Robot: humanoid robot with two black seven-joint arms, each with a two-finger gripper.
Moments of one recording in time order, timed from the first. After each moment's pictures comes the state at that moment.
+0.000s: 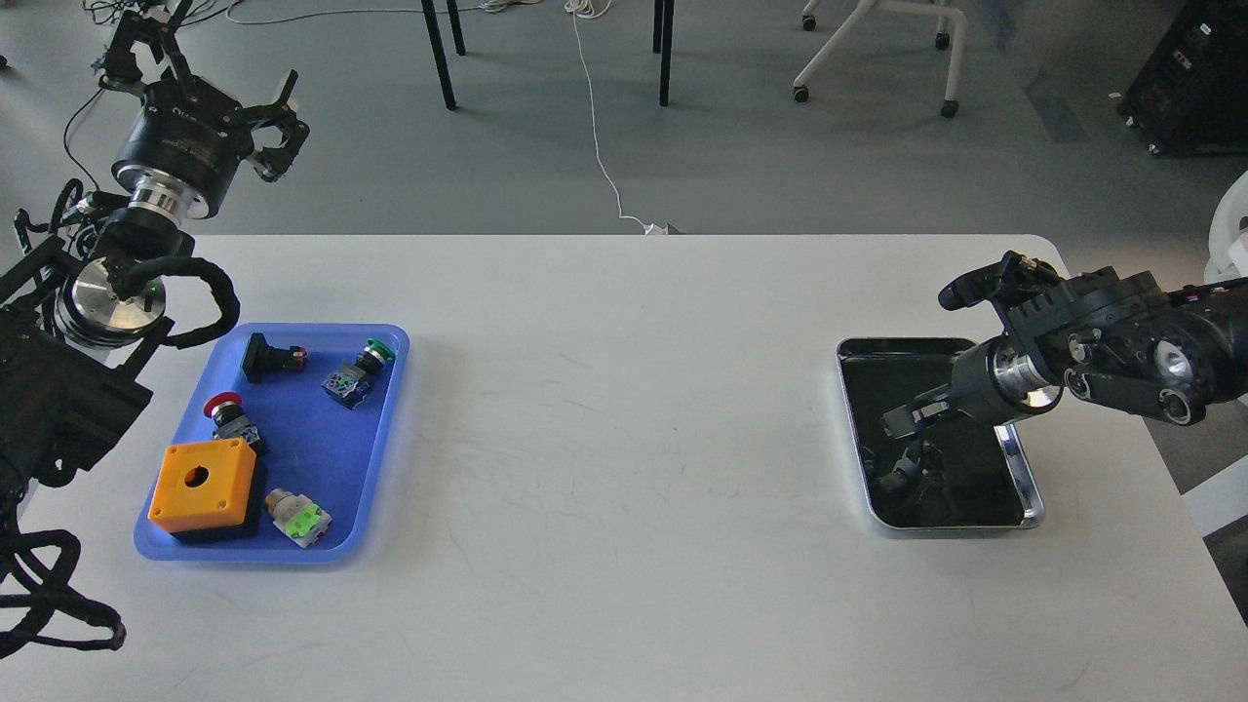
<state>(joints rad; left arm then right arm) -0.85 0.41 -0.86 -0.58 -0.17 -0.49 -0.25 1.42 -0.41 -0.91 0.90 -0.95 0.33 0.34</state>
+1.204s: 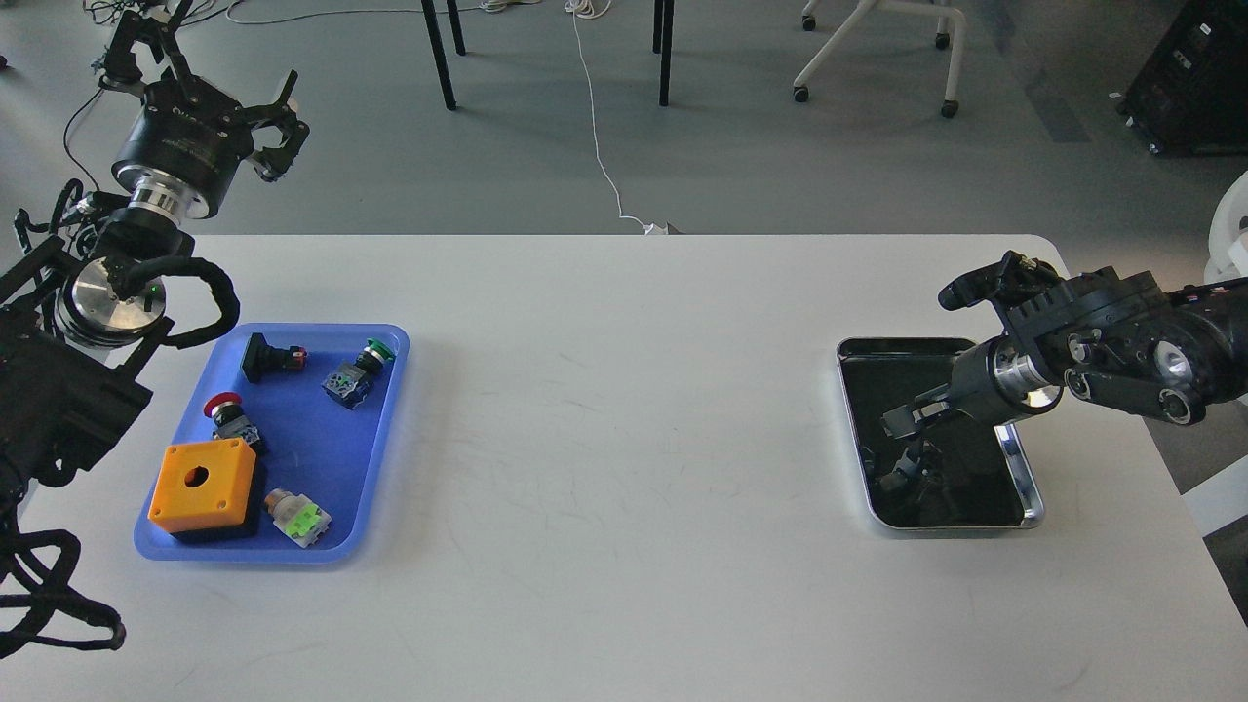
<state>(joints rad) -0.85 0.41 -0.86 -0.58 -0.17 -0.49 -0.25 1.42 -0.41 -0.91 0.90 -0.95 0.33 0.34</state>
